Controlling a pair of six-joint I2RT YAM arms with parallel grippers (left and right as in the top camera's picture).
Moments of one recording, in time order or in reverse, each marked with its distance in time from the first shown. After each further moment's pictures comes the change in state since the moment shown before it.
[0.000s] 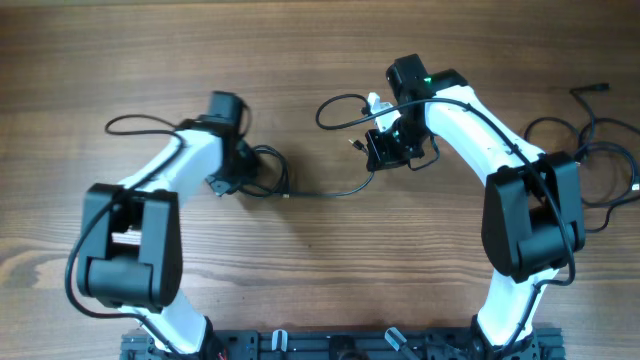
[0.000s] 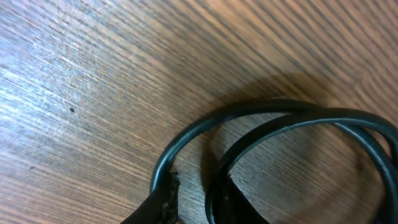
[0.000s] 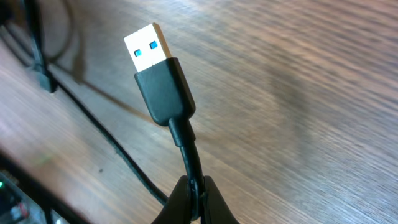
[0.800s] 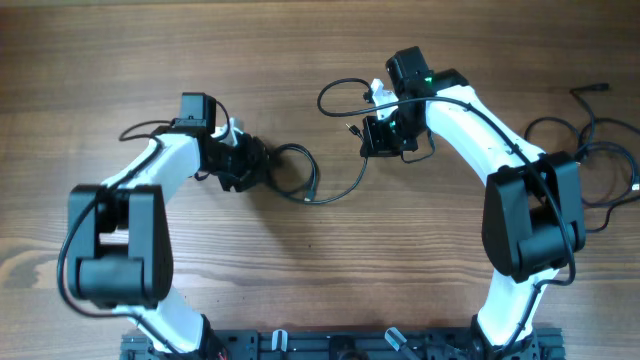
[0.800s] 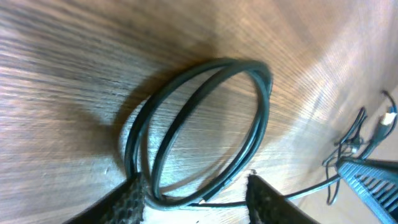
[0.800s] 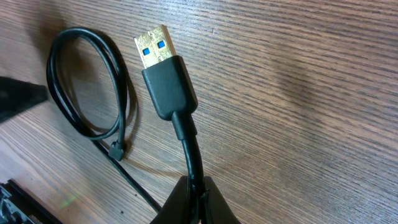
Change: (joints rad) left arm 0.105 -0.008 -0.042 0.136 0.584 0.214; right arm -0.001 0.000 0.000 0.132 -0.040 0.146
